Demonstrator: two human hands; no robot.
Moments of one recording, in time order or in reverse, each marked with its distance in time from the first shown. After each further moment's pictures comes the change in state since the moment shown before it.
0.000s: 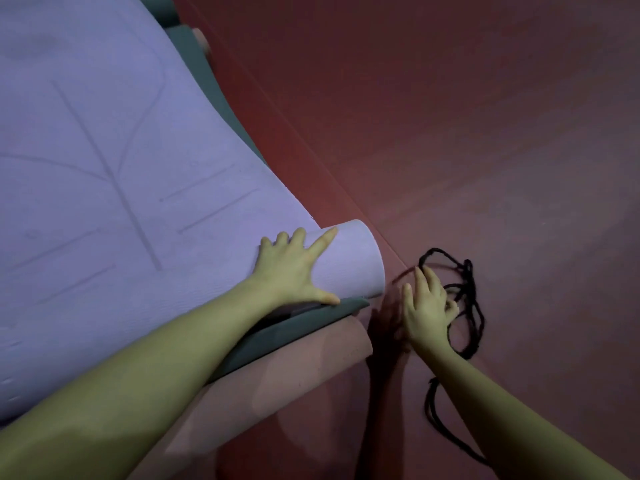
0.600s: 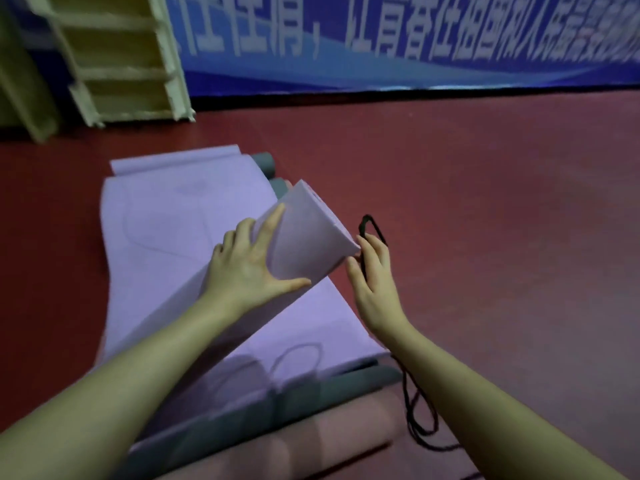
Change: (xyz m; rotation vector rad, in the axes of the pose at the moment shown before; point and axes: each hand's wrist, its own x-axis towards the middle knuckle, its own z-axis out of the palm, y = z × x) left_hand -0.164 -0.109 -0.196 -0.243 0.680 -0.375; right_hand -0.075 -0.258 -0.160 0.679 -0.057 -0.721
